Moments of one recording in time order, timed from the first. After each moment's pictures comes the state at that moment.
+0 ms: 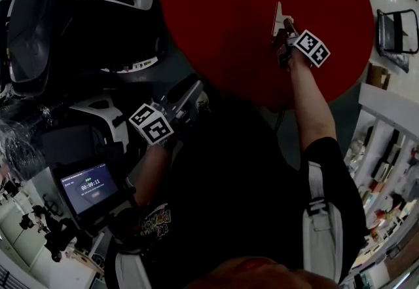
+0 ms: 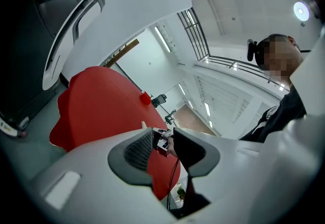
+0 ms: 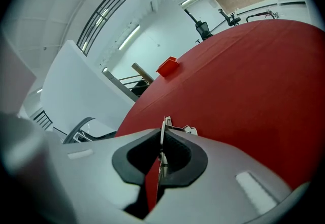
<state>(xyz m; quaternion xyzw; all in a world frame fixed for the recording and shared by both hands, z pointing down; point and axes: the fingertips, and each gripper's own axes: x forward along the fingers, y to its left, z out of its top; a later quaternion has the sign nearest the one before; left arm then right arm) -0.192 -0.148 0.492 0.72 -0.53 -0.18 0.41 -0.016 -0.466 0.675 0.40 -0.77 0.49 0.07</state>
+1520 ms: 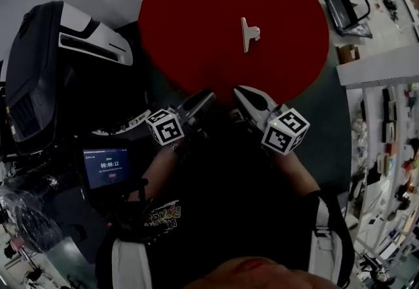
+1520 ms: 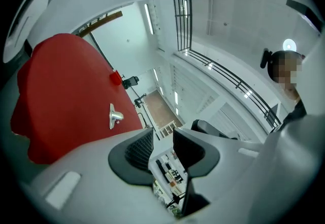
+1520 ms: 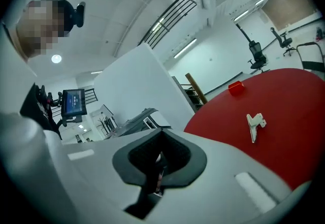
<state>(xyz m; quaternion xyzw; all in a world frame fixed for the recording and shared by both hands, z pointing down) -0.138 -0.133 0.470 0.81 -0.33 -0.20 0.43 -0.079 -0.141 0.409 0.24 -0.92 0.31 0.00</state>
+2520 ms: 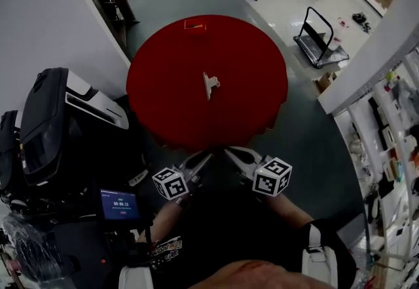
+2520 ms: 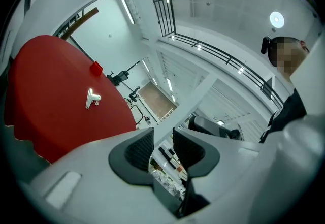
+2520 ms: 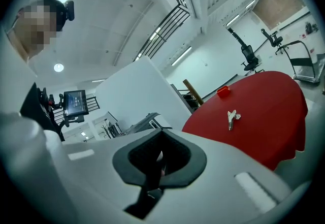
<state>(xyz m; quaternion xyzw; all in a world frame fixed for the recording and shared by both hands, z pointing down) 0.011 -0.028 0.441 0.86 -0.31 -0.13 0.37 0.060 -0.027 0.395 0.25 -0.91 0.32 -0.04</state>
